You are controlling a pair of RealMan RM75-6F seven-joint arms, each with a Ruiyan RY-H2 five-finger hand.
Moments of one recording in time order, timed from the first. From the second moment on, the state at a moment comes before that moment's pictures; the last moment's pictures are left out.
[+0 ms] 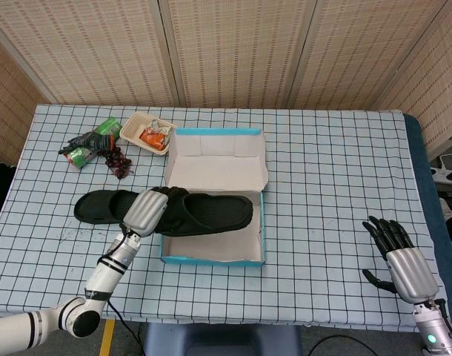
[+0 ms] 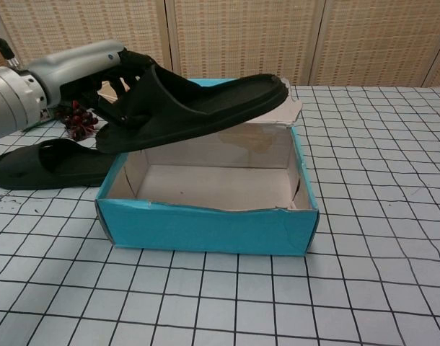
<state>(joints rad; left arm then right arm) -0.69 -1.49 -0.30 -1.68 1.18 1.01 0.30 0.10 -1.10 -0.02 -1.63 -1.65 1.47 0.02</state>
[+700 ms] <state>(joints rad) -0.82 -1.67 -0.27 -1.43 1.05 0.94 0.34 0.11 -1.09 -0.02 -1.63 -1.64 1.45 0.05</state>
